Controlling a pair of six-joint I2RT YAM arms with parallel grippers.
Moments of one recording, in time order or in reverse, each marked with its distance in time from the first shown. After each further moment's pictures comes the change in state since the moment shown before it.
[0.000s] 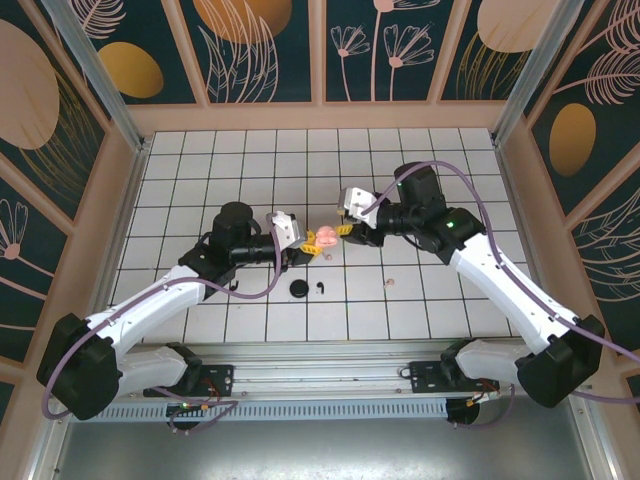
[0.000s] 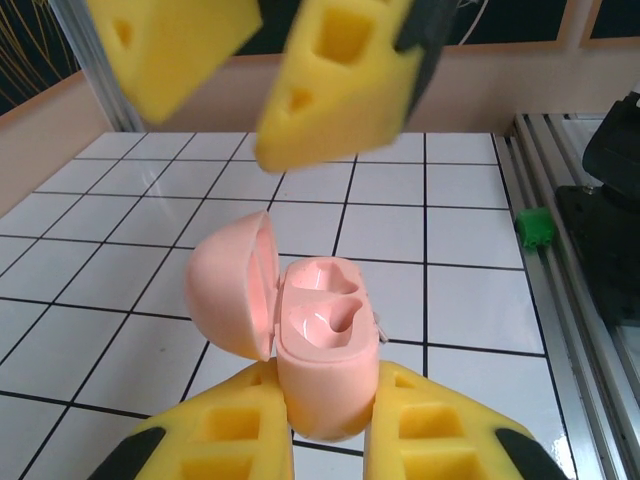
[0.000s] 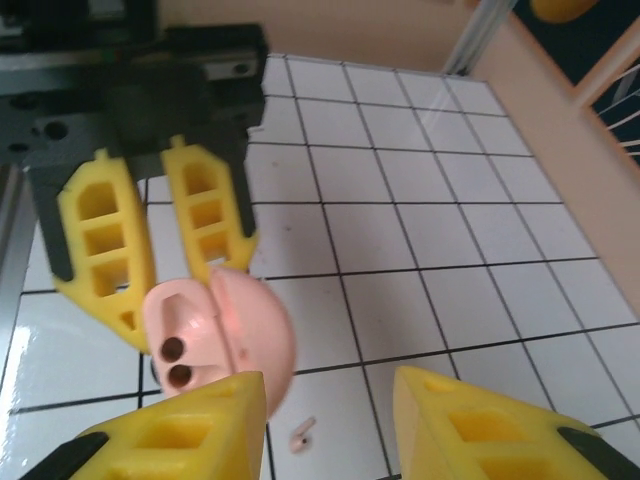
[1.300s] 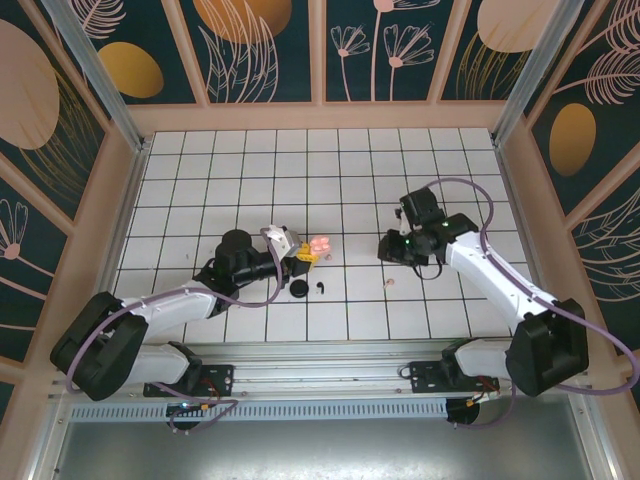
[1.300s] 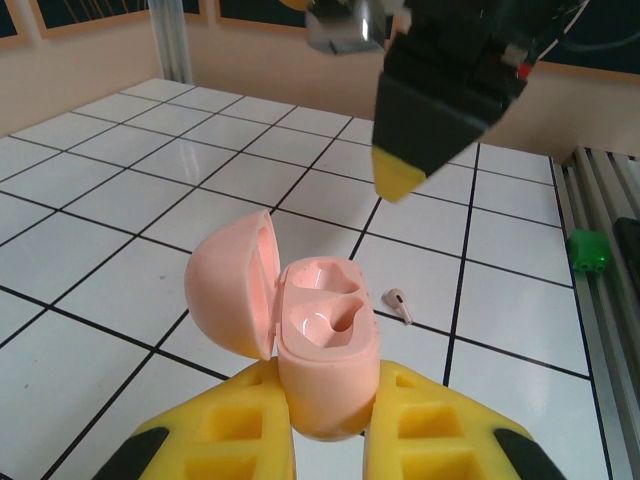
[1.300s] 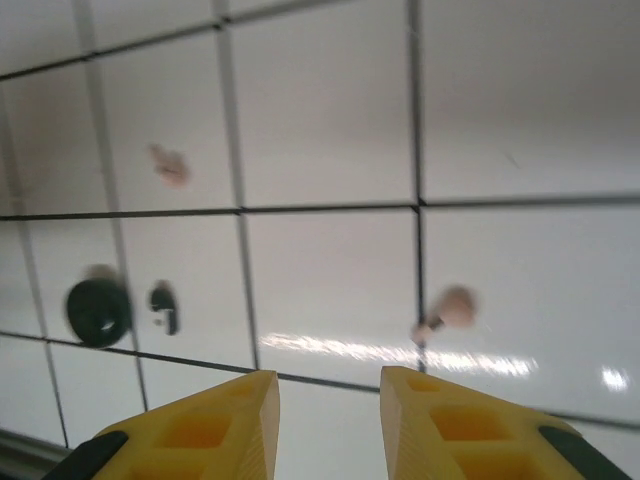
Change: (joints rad) left arm 0.000 0.118 -0.293 0.512 -0.110 -0.257; right arm -0.155 0.074 -0.200 -0.341 0.378 1.233
